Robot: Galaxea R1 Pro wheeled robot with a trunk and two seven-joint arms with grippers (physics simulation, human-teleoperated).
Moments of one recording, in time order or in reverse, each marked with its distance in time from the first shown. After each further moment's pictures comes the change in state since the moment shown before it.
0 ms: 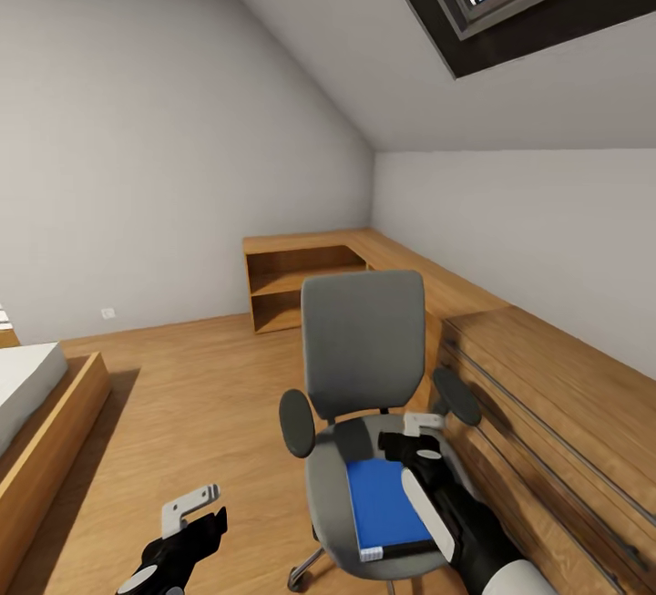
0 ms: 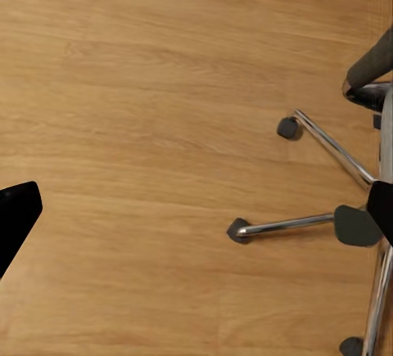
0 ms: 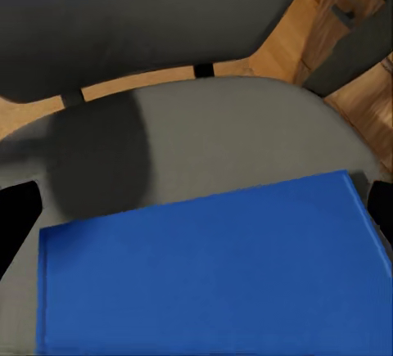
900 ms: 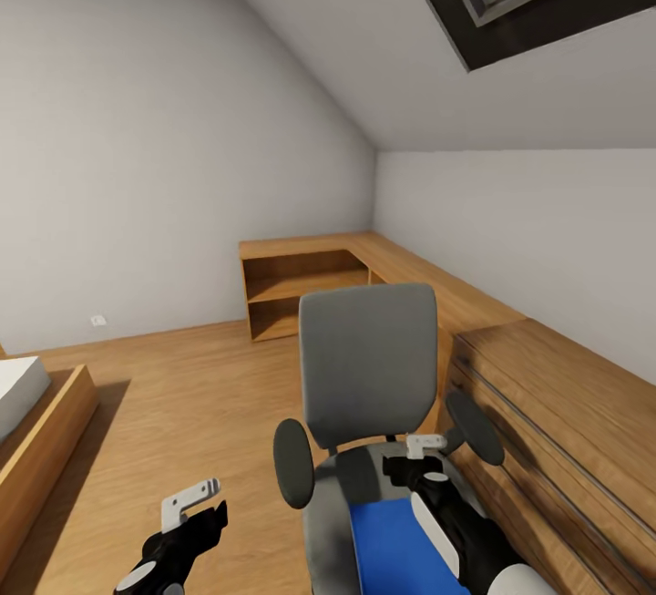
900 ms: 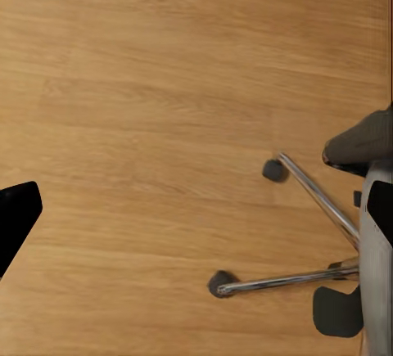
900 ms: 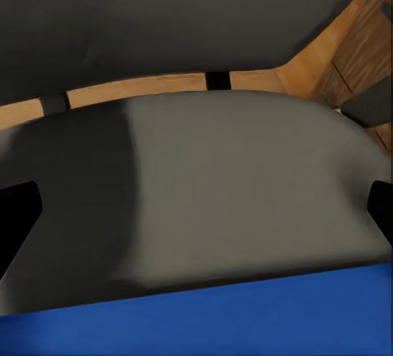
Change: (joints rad) left arm 0.000 -0.001 -0.002 -0.027 0.000 0.001 0.000; right arm -0.015 -0.017 -0.003 0.211 0.061 -0.106 0.146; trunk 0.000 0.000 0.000
